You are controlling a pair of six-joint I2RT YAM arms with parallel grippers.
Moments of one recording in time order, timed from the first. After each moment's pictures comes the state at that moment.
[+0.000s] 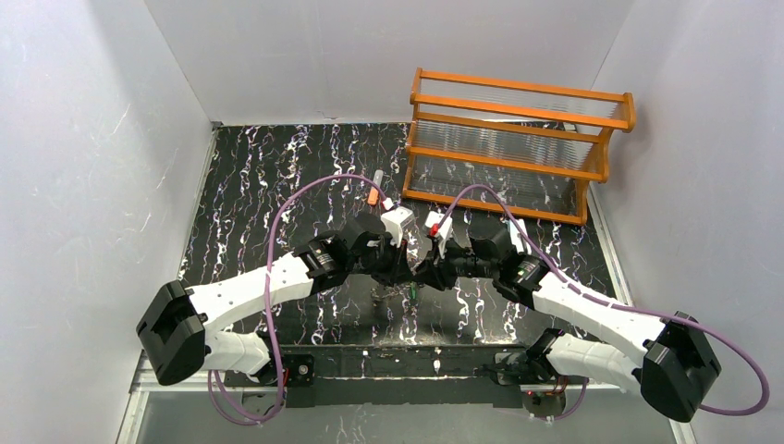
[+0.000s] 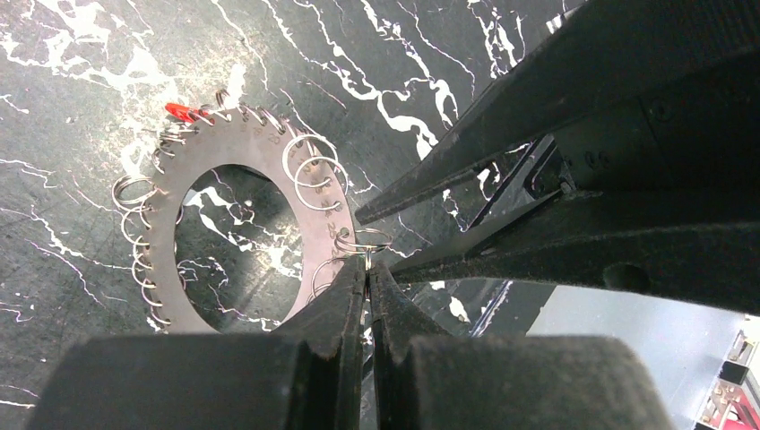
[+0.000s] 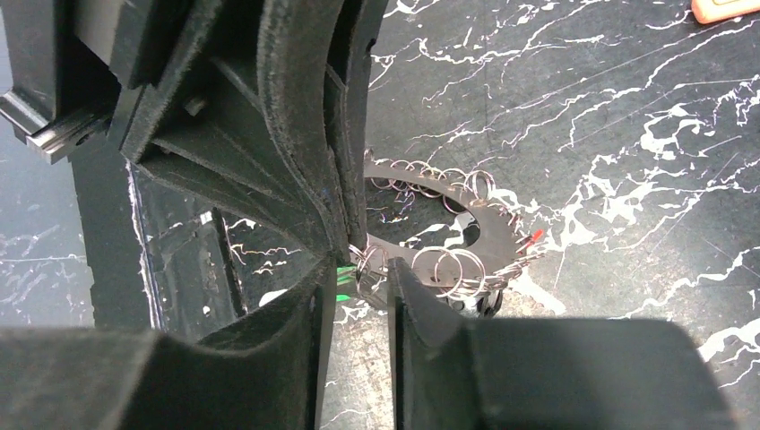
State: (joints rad) left arm -0.94 1.27 0.86 -0.25 0.22 -0.44; right arm 0.81 1.03 0.60 -0.03 -0.48 -0.02
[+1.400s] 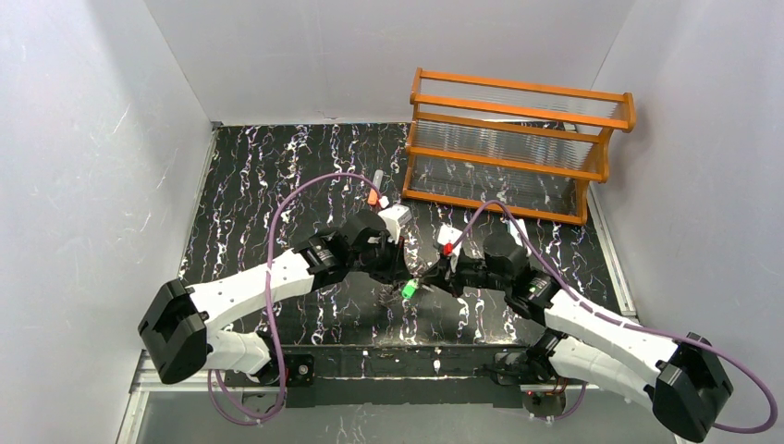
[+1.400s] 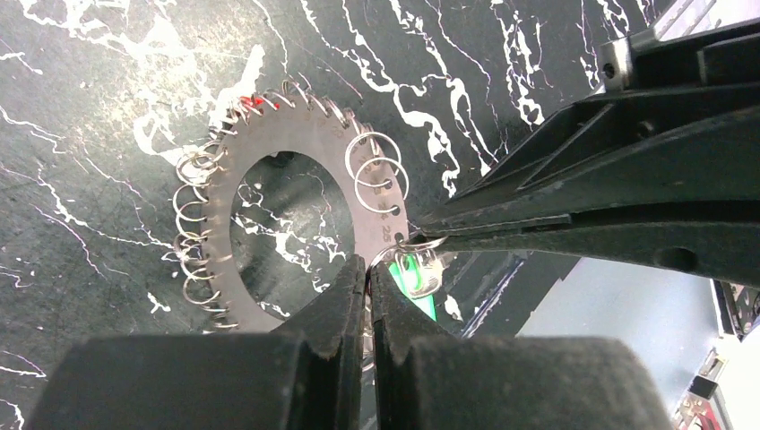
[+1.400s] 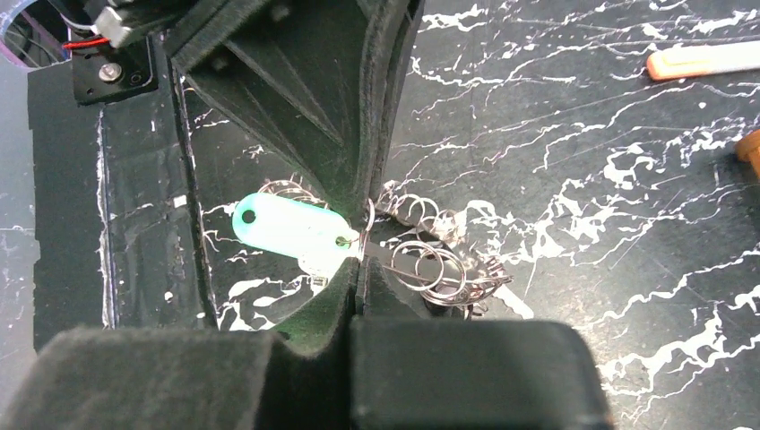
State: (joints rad) left arm -0.91 1.28 0.89 -0.31 0.18 -0.49; right arm 0.81 0.91 0.46 0.07 -0.49 -0.12
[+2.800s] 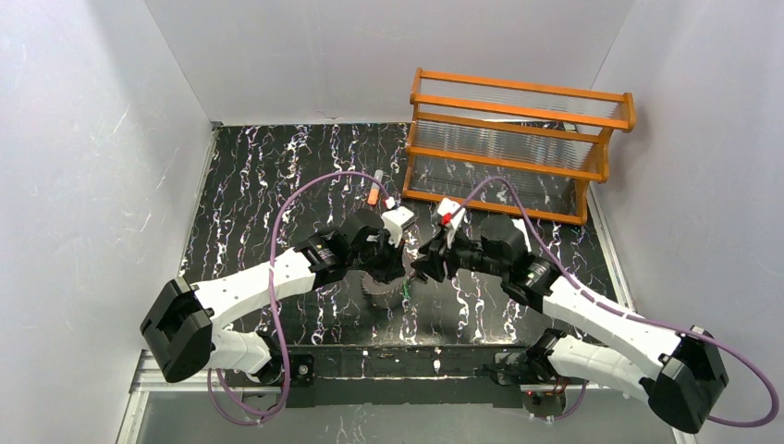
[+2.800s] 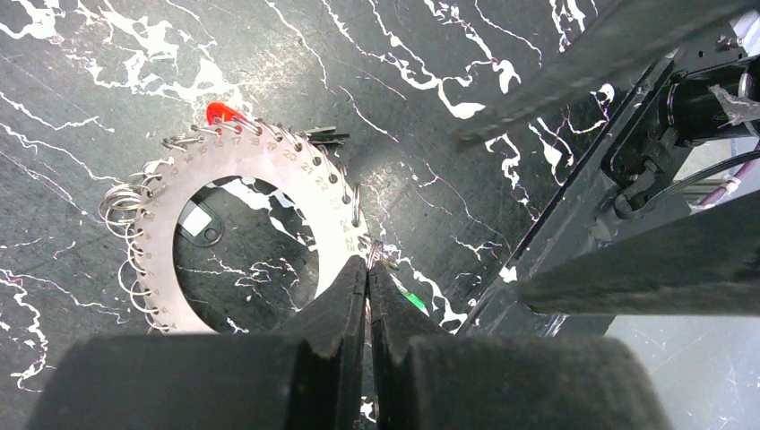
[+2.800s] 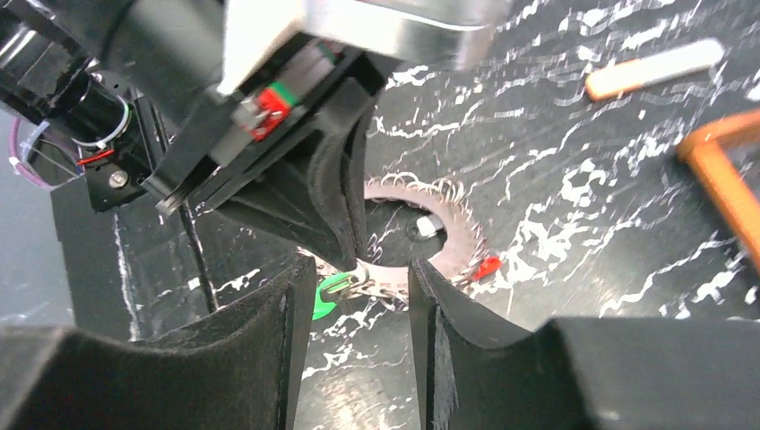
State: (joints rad) left arm -0.89 1.30 0.86 -0.28 0.21 -0.26; right arm 0.81 0.92 0.58 0.08 -0.39 0.00
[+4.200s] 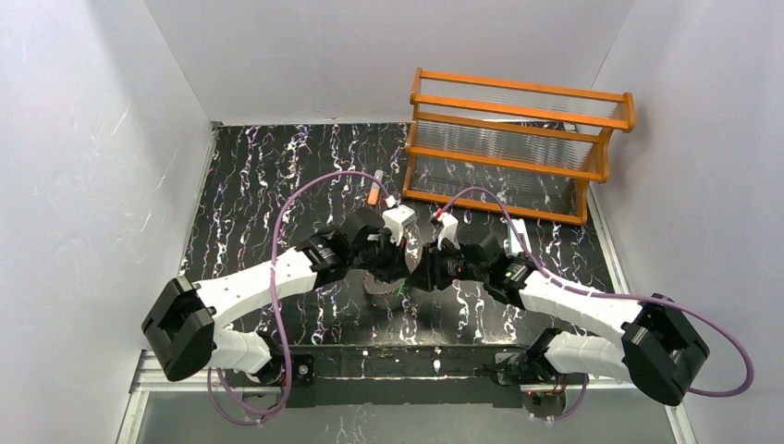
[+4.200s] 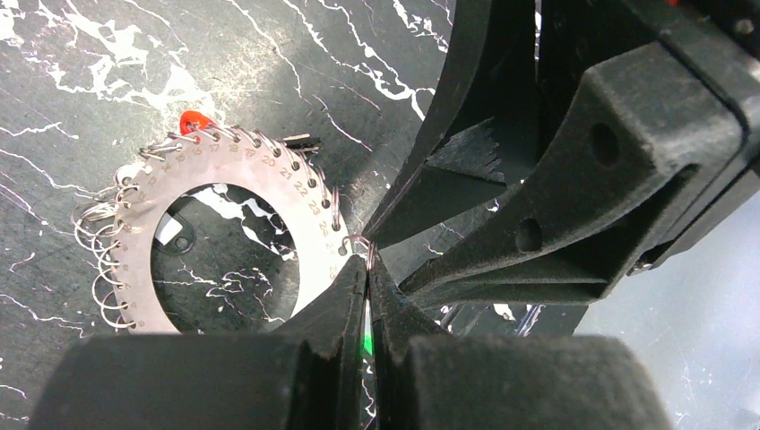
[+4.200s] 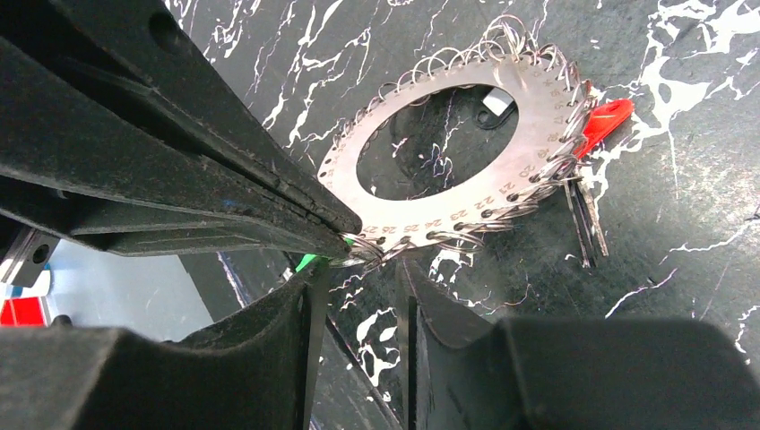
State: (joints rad) left arm -0.89 1.31 0.86 -0.24 0.25 -0.32; right arm 0.83 1.14 0.54 0.07 -0.36 0.55
